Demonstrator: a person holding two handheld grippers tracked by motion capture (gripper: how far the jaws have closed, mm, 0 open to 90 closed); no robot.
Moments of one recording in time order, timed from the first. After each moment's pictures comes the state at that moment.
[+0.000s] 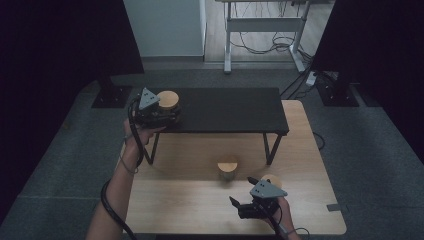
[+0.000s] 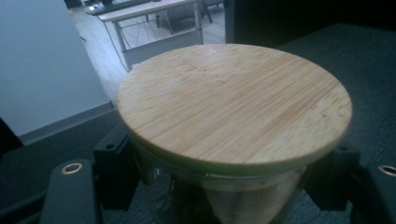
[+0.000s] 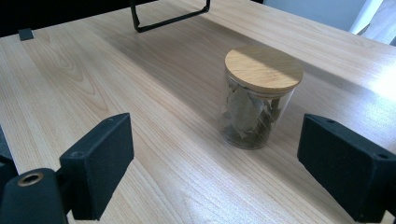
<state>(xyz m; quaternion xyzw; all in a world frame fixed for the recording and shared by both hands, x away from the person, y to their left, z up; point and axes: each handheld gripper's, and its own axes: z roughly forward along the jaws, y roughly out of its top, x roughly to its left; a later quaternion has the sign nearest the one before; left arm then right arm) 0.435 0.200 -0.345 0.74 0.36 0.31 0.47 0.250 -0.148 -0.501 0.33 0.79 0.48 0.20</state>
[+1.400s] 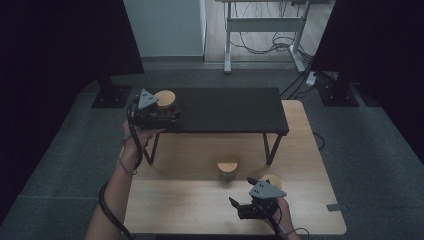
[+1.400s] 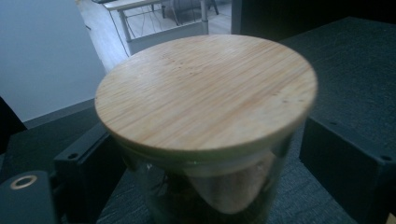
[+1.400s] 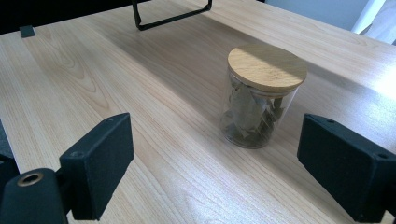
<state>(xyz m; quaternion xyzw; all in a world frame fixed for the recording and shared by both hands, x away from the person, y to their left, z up) 0.429 0.200 -0.344 0.75 0.38 0.31 0.45 0.250 -0.146 -0.502 0.33 0.79 0.48 0.20</state>
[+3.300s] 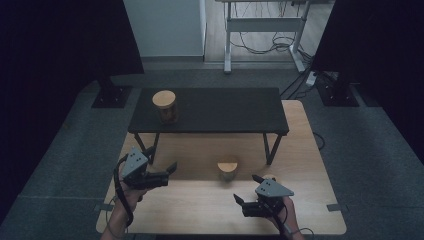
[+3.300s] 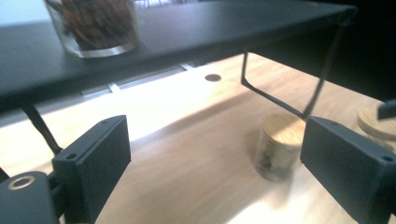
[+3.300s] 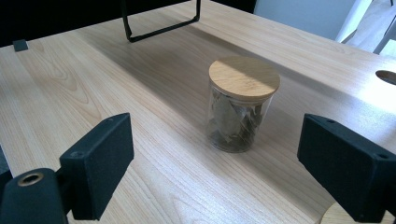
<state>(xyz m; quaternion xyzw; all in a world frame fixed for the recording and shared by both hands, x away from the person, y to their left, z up) 0.284 0.214 -0.411 0.74 0.35 0.26 0.50 0.249 -0.159 -0.491 0.34 0.77 0.49 0.21</state>
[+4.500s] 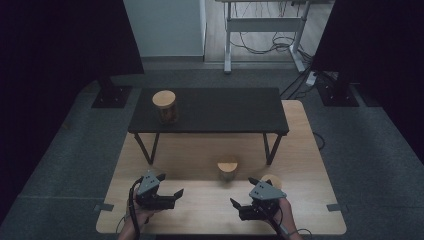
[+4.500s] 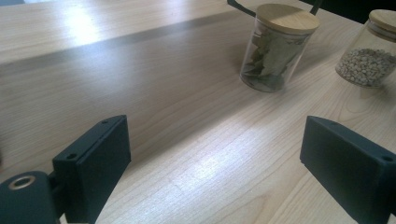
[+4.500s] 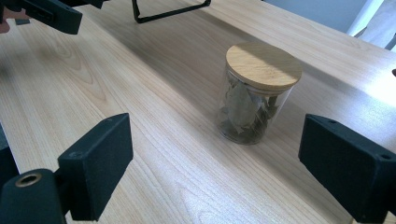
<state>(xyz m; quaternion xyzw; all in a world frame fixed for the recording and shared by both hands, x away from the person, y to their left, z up) 0.278 0.219 -0.505 0.78 0.38 0.18 0.46 0.247 -0.148 -0.498 0.32 0.80 0.47 0.21</state>
